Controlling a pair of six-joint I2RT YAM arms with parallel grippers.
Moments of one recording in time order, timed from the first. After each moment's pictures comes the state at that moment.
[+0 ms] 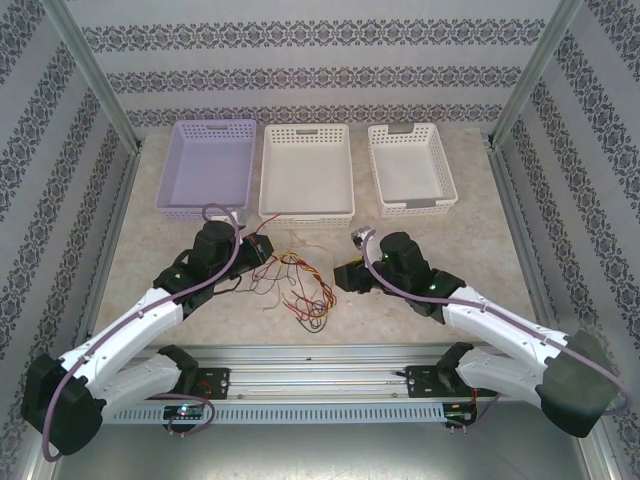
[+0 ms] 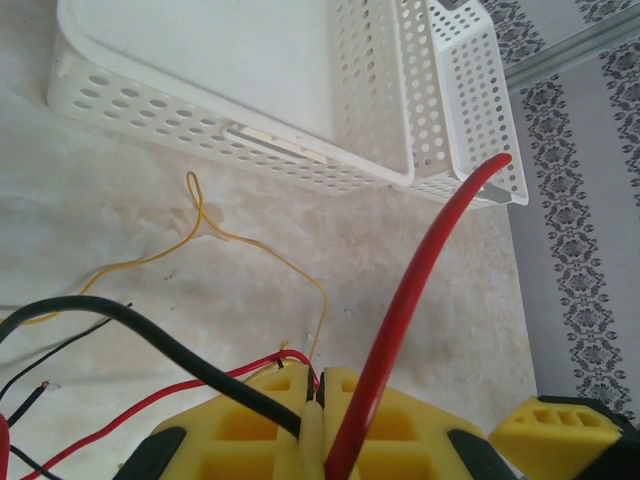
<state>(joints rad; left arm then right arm) -0.51 1.00 0.66 -0.21 0.12 -0.88 0.71 1.04 0.58 -0.09 -0.33 0.42</state>
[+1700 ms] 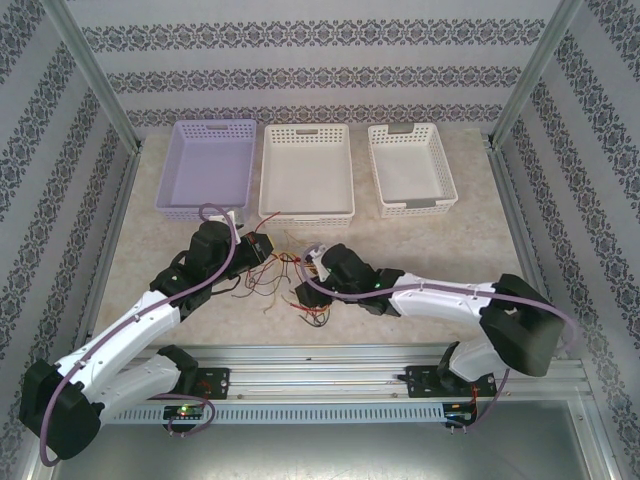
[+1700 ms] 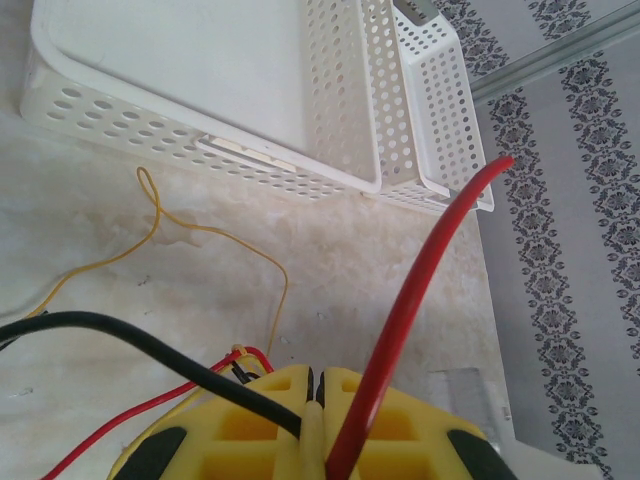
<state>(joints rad) -0.51 0.95 0.66 -0.20 0.13 -0.89 0.96 1.47 0.73 -0.02 -0.14 0.44</state>
